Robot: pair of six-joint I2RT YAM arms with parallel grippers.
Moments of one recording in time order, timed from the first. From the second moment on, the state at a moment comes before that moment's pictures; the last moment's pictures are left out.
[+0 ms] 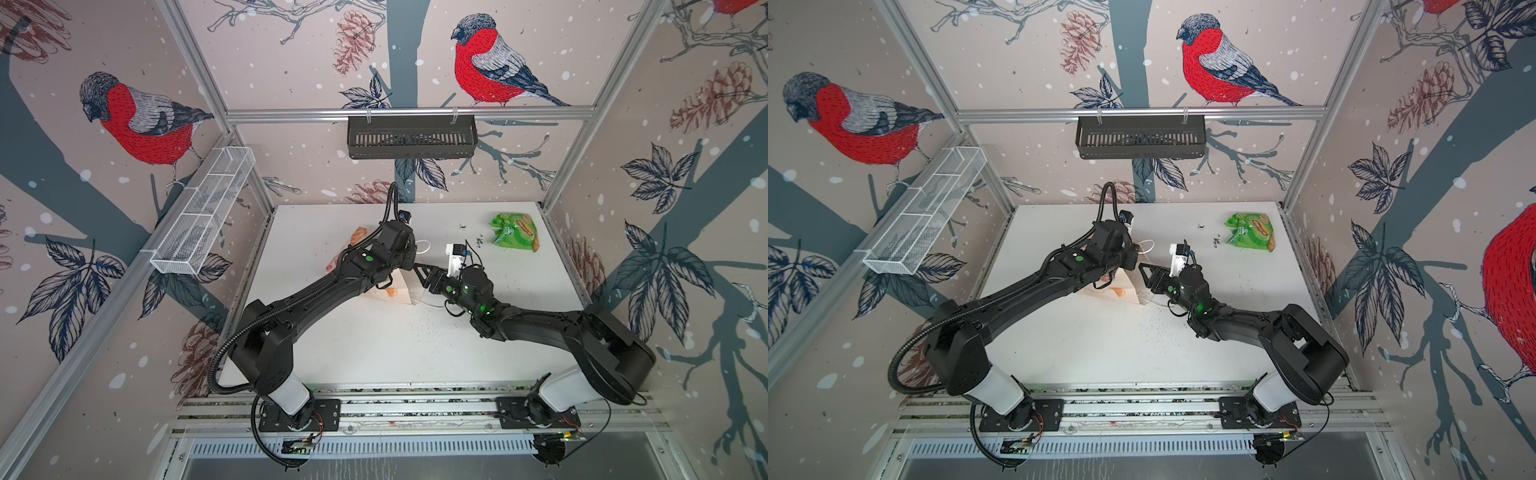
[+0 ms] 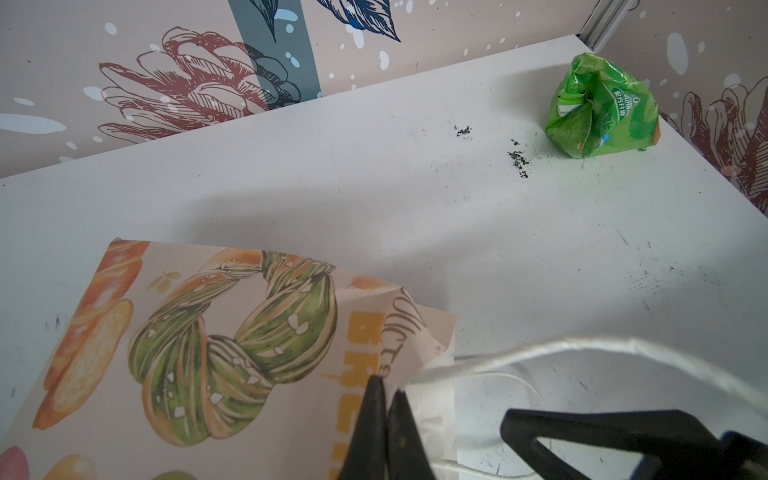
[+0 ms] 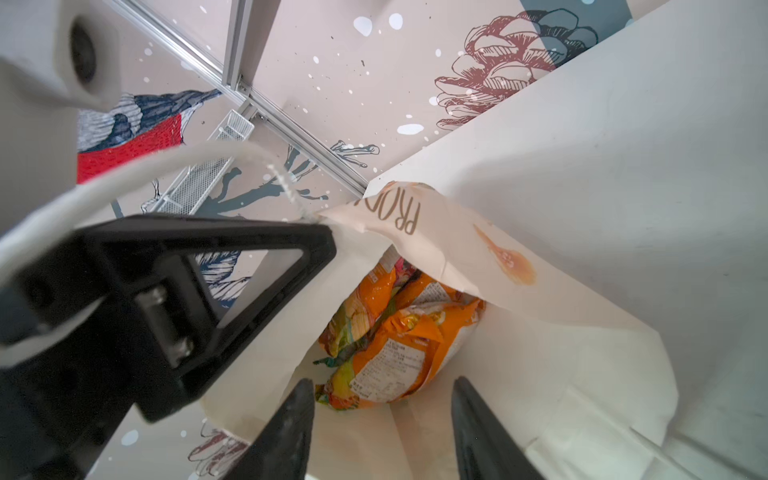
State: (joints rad) left arm -0.72 1.61 1.33 -0.37 -0.20 -0.24; right arm 0.72 1.54 0.60 0.82 -0.12 0.84
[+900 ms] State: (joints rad) left arm -0.74 1.52 1.27 -0.33 -0.16 -0.24; right arm 0.72 1.71 0.75 0.80 -0.09 0.94
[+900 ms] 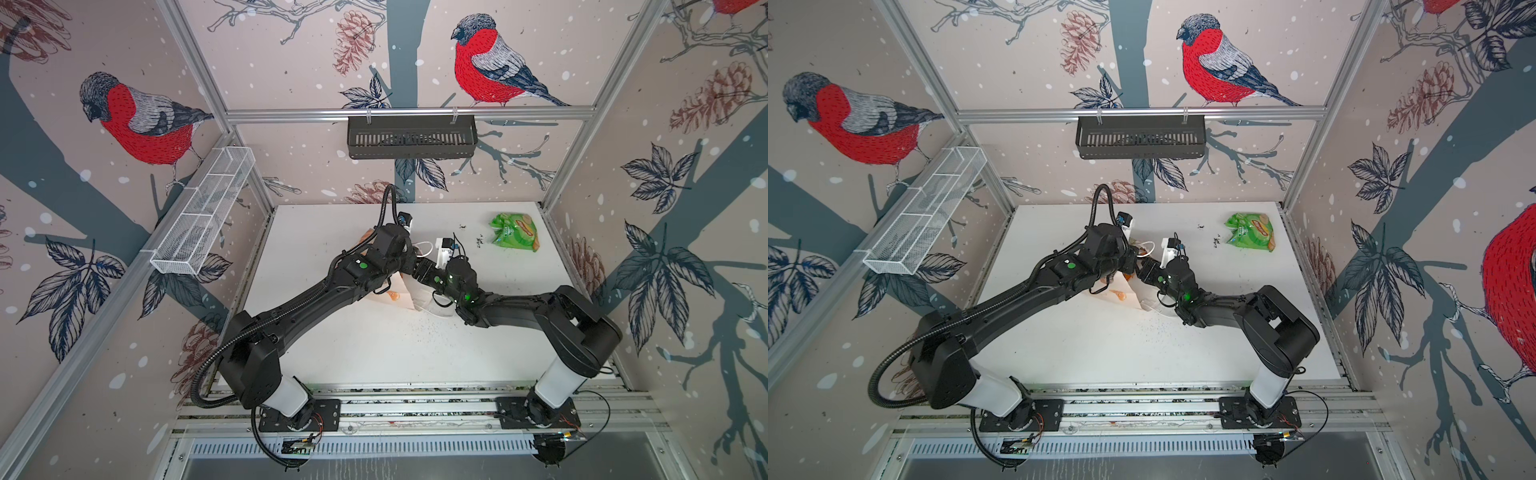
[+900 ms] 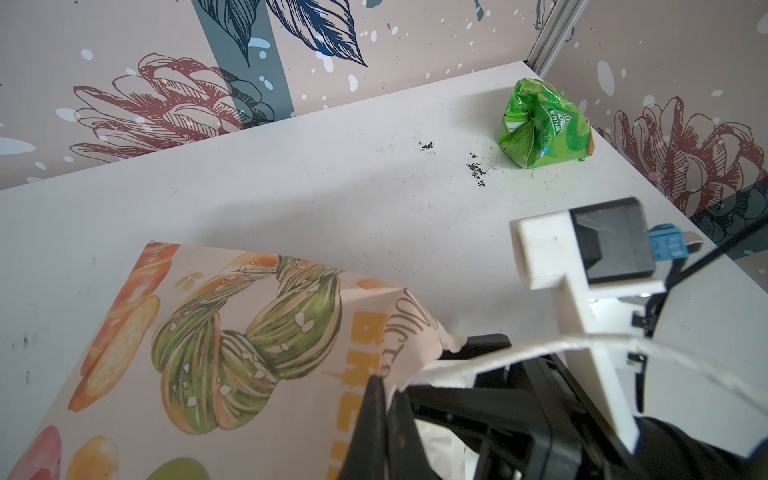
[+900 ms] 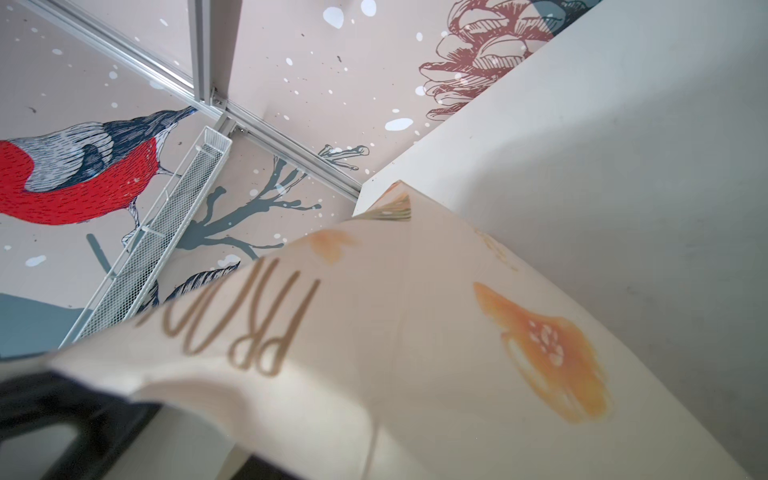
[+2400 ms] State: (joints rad) left arm -0.76 1.53 1.26 -0.30 -0.18 -0.24; right arm 0.73 1.75 0.86 0.64 -0.01 0.81
